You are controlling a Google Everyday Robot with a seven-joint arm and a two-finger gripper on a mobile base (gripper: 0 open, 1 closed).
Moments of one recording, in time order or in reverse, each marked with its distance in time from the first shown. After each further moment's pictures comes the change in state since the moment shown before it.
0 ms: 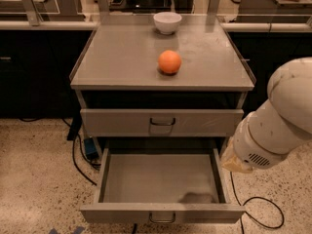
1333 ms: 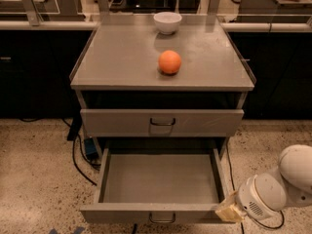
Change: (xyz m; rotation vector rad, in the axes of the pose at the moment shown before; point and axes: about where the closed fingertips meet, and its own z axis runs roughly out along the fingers) arm 0.074 0.056 0.163 -0.303 -0.196 0.342
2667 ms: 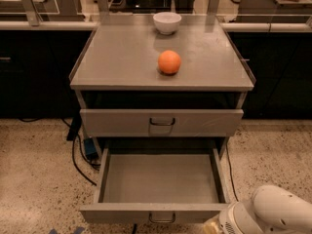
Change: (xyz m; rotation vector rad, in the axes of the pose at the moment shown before) arm 0.037 -0.013 0.112 0.053 -0.047 0.259
